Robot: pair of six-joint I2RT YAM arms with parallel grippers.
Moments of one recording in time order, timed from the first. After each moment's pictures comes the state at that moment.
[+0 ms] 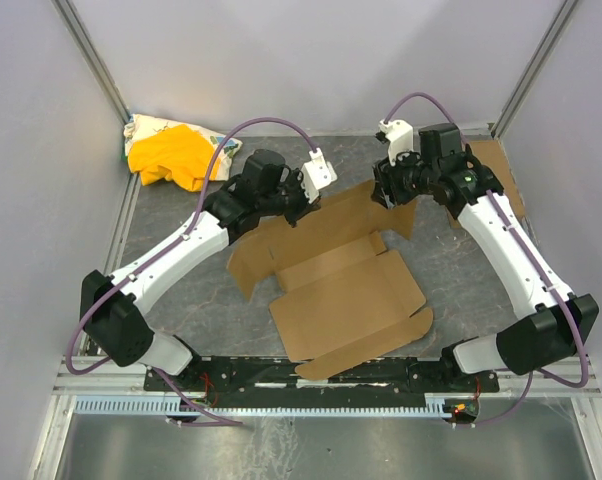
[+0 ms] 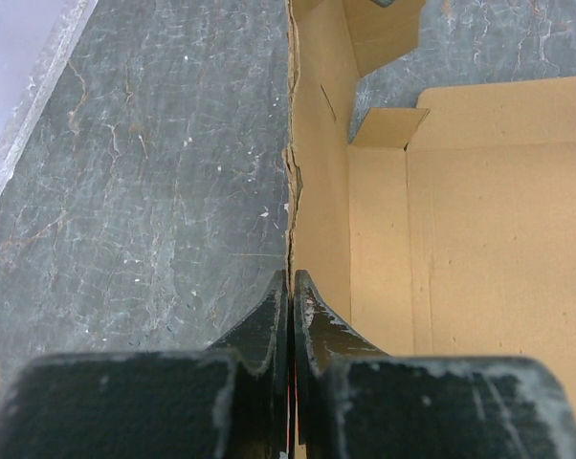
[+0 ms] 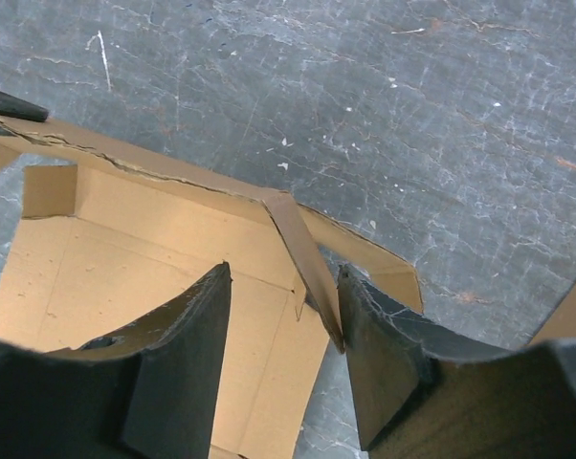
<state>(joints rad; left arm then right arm) -0.67 1.47 1.32 -0.37 0.34 0.42 0.32 1.41 1.46 -0.73 -0.32 -0.20</state>
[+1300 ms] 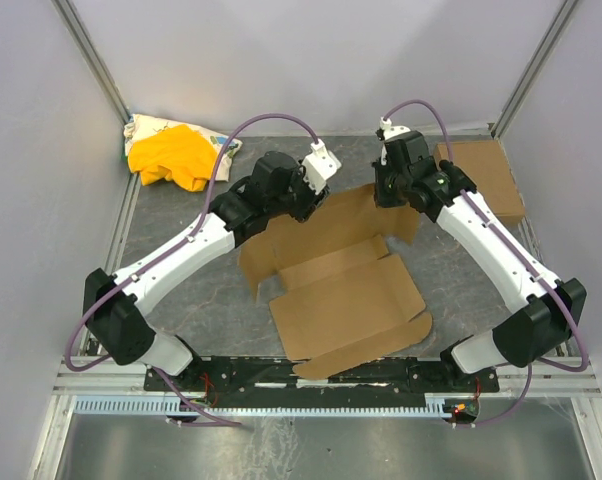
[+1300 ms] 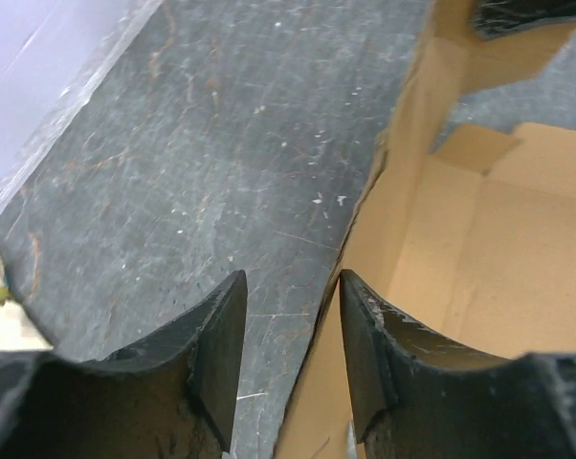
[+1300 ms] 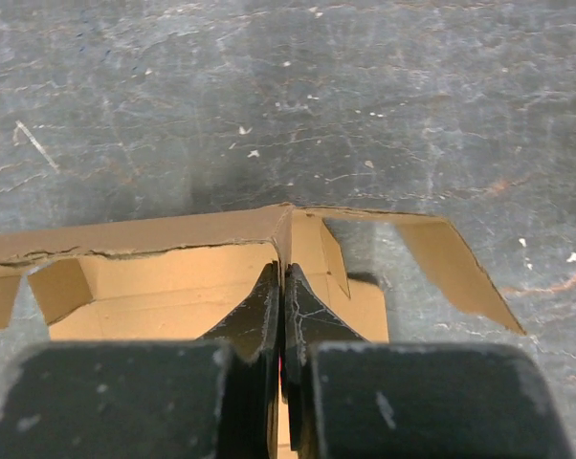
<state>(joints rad) -0.73 1.48 1.36 -0.36 0.06 0.29 0.48 1.46 1.48 -0.78 0.11 0.27</state>
